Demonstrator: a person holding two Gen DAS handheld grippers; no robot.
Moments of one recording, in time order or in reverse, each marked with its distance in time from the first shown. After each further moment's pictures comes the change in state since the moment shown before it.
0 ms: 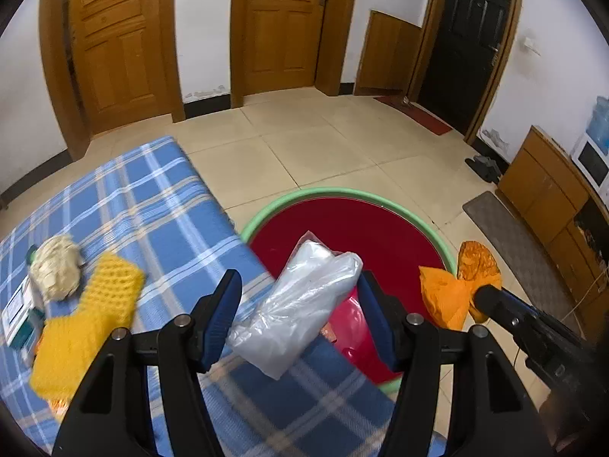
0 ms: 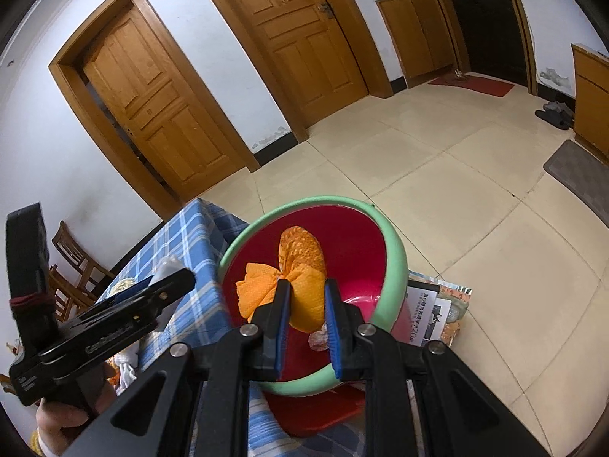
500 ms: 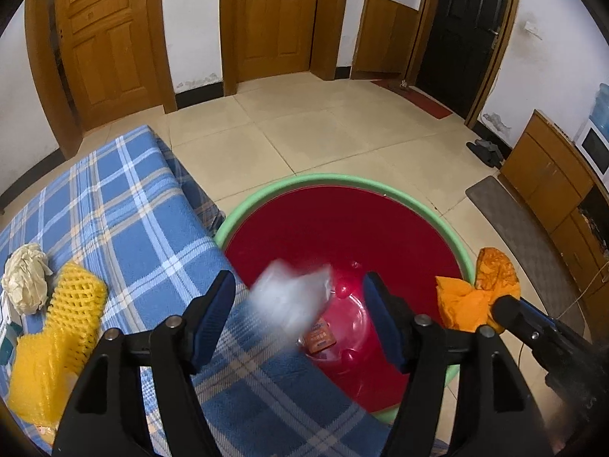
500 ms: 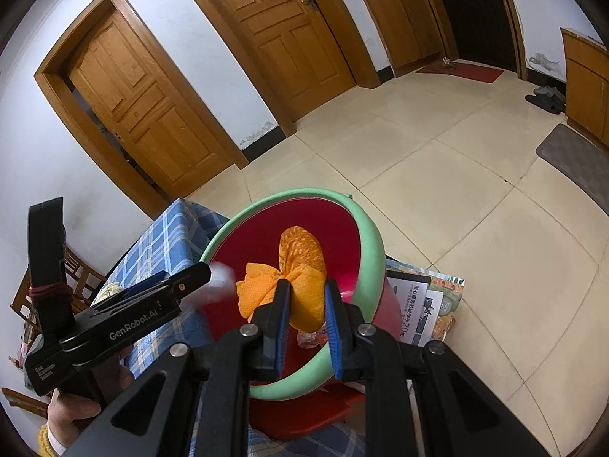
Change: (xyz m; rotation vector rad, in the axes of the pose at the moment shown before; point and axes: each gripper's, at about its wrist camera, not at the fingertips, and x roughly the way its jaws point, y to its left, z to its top) left arm 0.040 -0.011 0.005 0.016 0.056 0.006; right arm 0.011 -0.020 -0.001 0.044 0.023 -0.023
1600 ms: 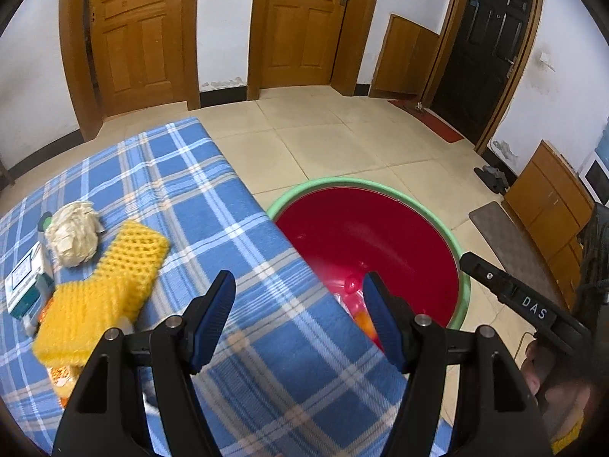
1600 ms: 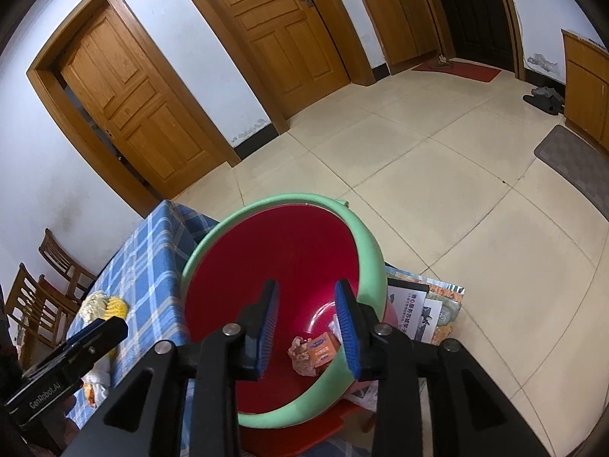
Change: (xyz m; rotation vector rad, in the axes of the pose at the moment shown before) left arm -0.059 0.031 -0.028 -0.105 -0.053 0.016; right arm 0.022 -0.004 0.015 0.000 0.008 -0.025
